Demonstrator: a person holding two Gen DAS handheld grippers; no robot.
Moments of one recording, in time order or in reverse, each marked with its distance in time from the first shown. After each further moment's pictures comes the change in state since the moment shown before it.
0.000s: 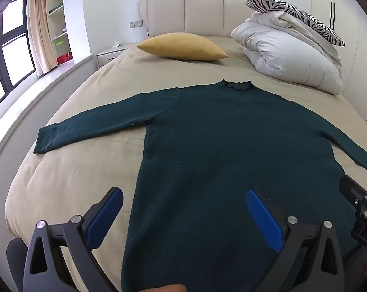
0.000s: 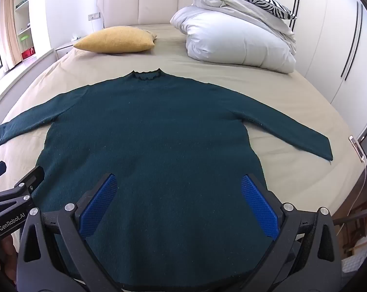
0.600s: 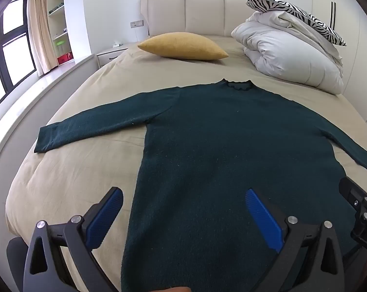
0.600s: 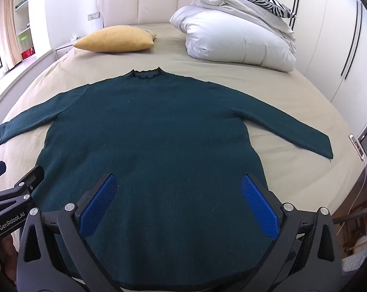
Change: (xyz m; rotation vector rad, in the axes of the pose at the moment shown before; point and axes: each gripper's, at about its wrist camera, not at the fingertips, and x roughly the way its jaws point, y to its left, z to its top) left arm 0.000 0.000 0.000 0.002 0.001 0.004; right arm 0.000 -0.001 -0.001 0.005 0.003 0.005
